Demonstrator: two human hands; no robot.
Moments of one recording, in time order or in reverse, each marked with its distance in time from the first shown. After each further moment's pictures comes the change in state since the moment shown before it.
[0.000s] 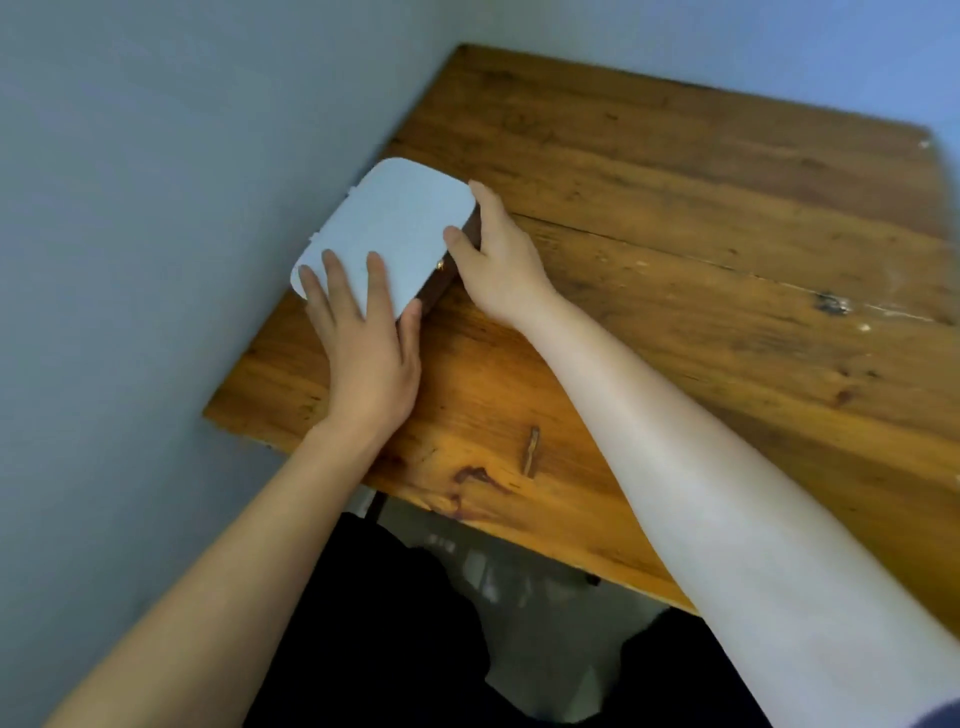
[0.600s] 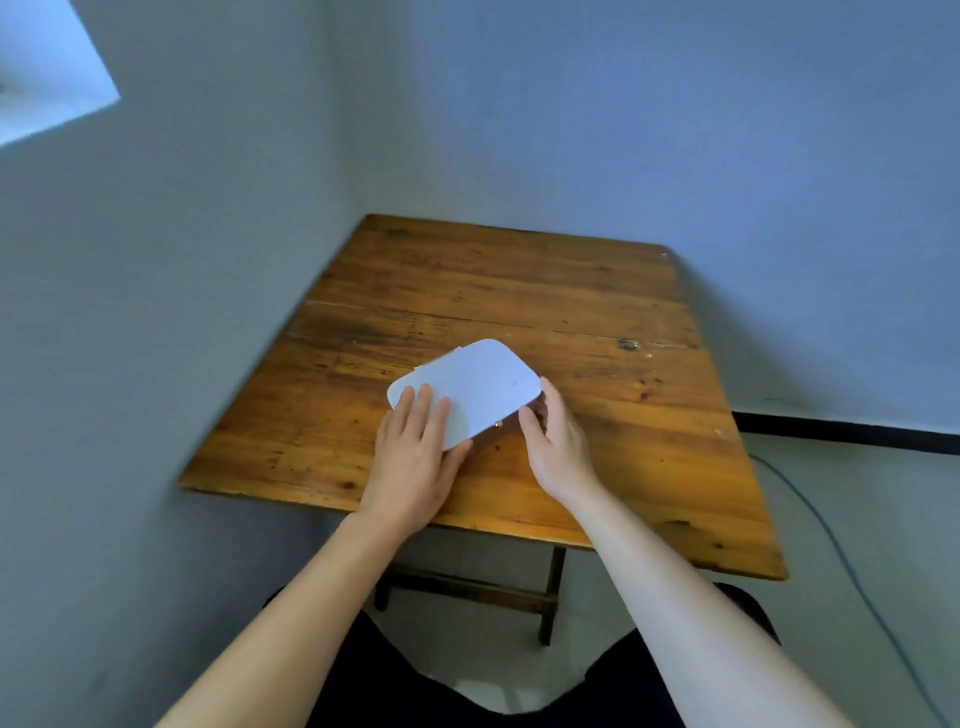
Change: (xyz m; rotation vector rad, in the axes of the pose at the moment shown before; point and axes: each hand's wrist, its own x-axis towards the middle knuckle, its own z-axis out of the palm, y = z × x) left_hand -0.096 0.066 -0.001 0.073 -0.207 0.423; right_hand -0.204 0.077 -0.066 -0.003 0.355 0.233
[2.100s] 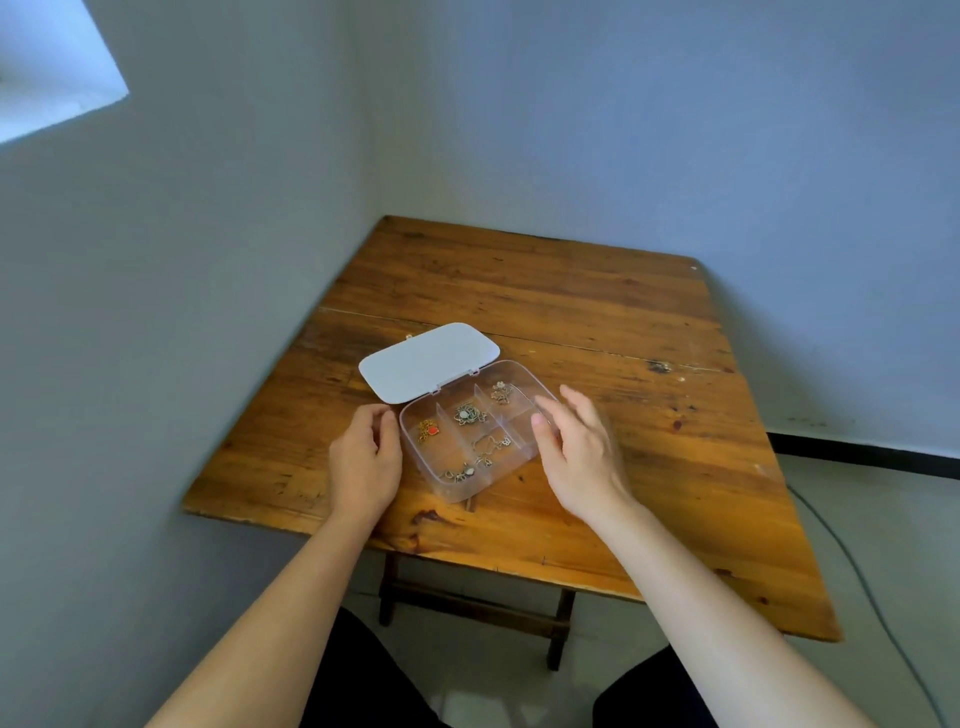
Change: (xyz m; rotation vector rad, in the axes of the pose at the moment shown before) left_hand 0.035 -0.077 0.017 -0.569 0.339 -0.462; right_hand 0.024 -0.016 -0.005 -0.404 0.029 -0.207
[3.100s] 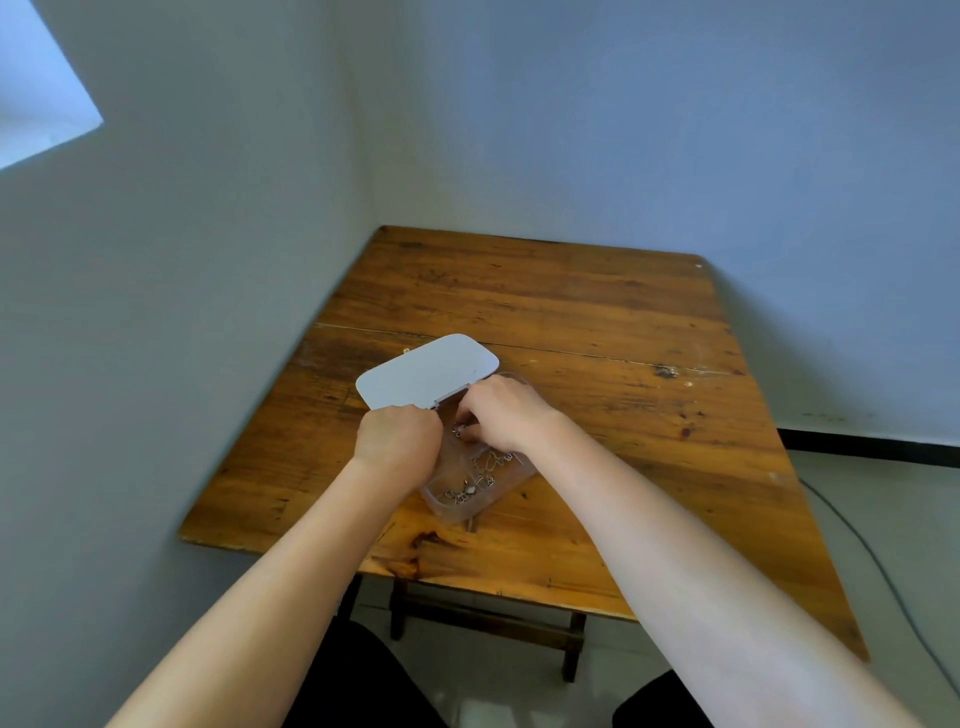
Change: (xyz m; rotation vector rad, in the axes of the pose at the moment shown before) left_hand 0.028 0.088 0.003 1.279 -0.477 0.434; right_hand 0.089 -0.071 0.016 -0.416 -0.483 -0.344
